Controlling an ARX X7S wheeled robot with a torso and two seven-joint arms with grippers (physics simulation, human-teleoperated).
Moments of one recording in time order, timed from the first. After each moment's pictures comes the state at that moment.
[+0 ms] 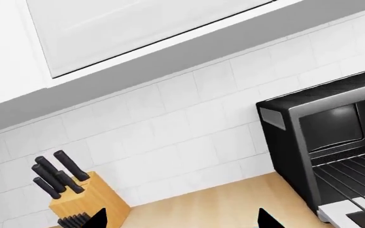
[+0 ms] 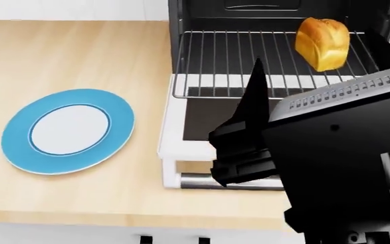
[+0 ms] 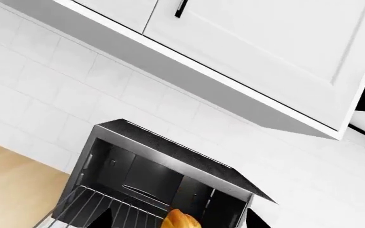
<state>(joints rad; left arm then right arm) -0.84 -0.58 -0.19 0.98 -1.28 -1.49 -0.83 0.89 0.09 -0.56 -0.95 -1.42 1.51 -1.05</state>
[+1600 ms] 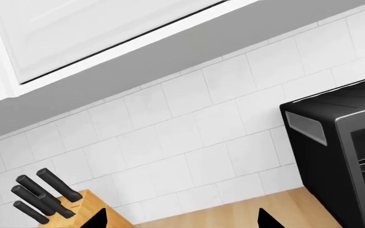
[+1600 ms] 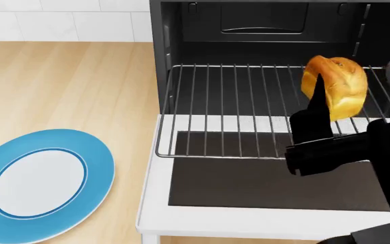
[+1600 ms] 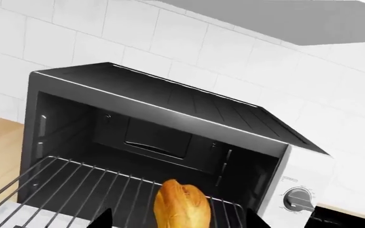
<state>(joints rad) -0.97 -0.73 -0.06 0.87 -1.55 -1.39 -1.12 0.96 0.18 -0.16 -0.70 -1.37 1.52 -1.43</state>
